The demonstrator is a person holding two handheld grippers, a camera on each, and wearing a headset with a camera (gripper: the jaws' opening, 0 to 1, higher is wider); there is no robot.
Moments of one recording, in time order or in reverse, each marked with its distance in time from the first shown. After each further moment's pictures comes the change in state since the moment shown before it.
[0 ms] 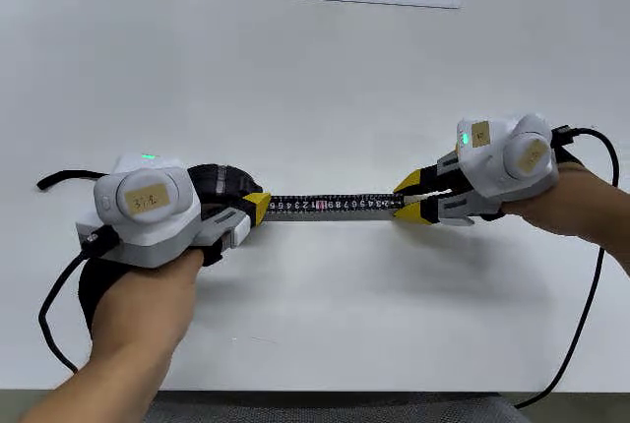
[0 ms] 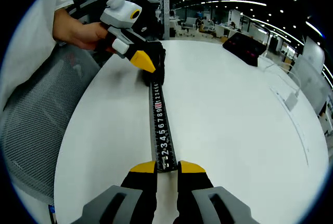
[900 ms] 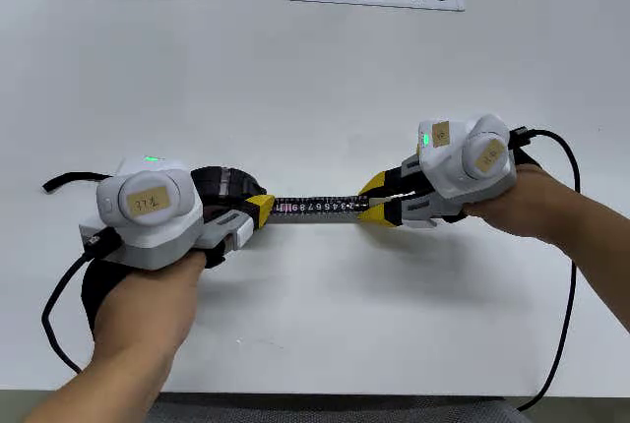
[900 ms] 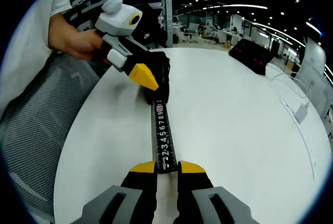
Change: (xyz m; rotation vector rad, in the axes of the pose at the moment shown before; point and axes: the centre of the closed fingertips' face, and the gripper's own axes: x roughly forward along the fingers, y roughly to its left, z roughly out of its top) left arm 0.000 0.000 0.000 0.000 0.000 -0.005; right arm 0.031 0.006 0.035 -0.002 -0.057 0.030
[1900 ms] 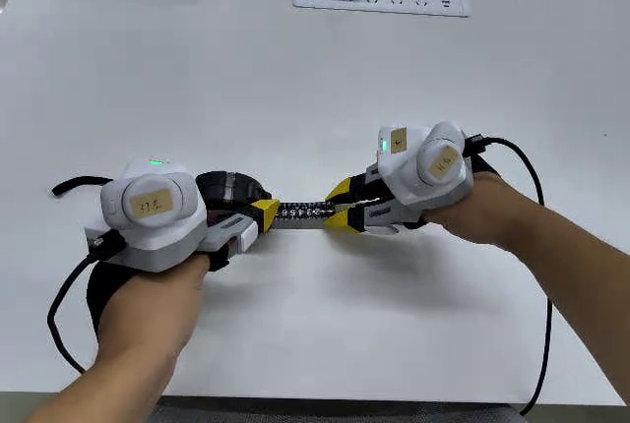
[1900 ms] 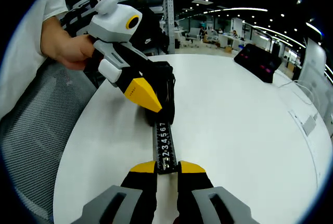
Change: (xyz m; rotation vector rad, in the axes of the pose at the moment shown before) left arm 0.000 0.001 0.000 -0.018 0.002 -0.010; right arm 0.033 0.003 0.031 0.002 -0.047 0.013
